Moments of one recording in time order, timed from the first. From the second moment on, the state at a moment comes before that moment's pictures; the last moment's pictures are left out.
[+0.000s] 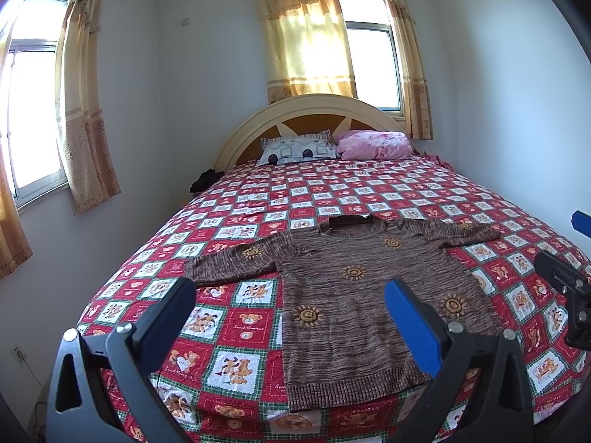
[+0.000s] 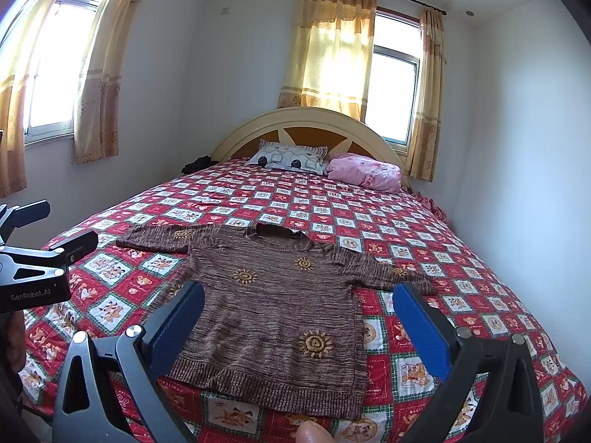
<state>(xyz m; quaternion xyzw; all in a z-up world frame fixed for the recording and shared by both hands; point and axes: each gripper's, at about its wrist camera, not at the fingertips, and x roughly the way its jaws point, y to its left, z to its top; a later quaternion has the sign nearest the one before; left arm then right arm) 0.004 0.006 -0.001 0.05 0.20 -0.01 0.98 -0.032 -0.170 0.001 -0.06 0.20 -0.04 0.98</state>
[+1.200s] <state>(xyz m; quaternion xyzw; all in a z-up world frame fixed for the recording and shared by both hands) 0.005 0.013 -0.003 0.05 0.20 0.00 0.98 -0.029 -0.167 -0.003 -0.06 0.20 -0.04 0.98</state>
